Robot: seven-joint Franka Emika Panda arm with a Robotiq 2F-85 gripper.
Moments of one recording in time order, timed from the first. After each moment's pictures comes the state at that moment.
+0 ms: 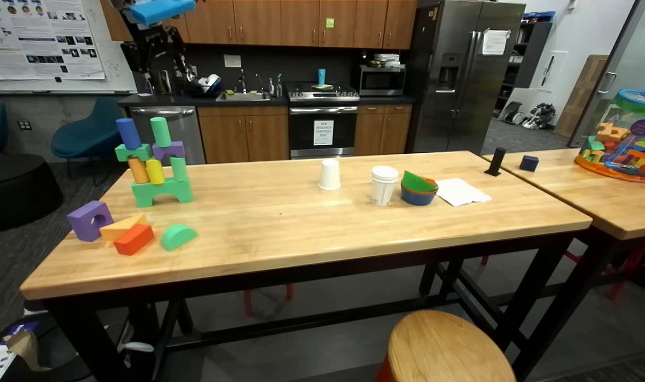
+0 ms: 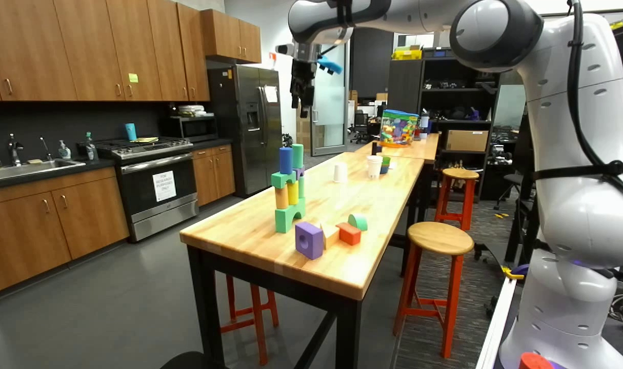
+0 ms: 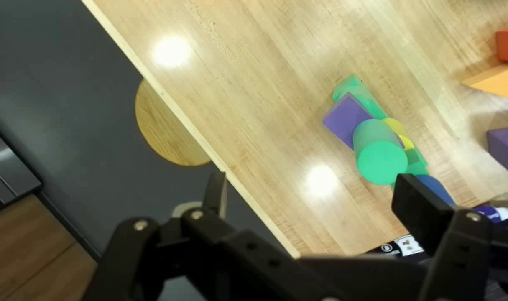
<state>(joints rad) -0.06 0.29 -0.04 -1.26 -0.08 1.86 -1.17</state>
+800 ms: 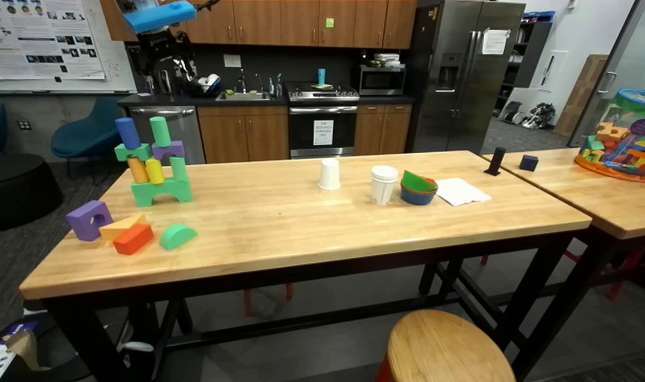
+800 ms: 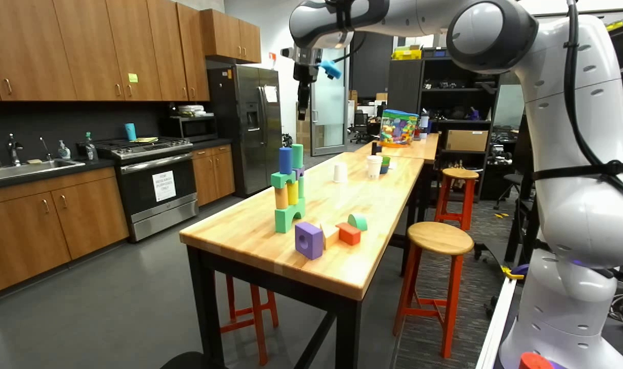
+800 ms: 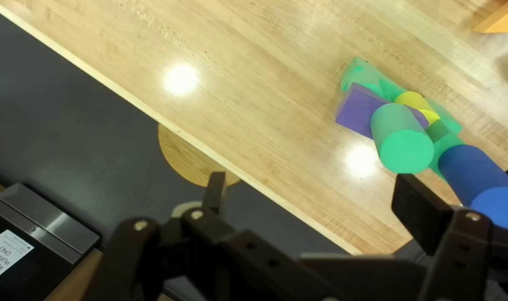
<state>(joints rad) -0.06 0.30 -0.05 -1.26 -0.07 1.87 -0.89</state>
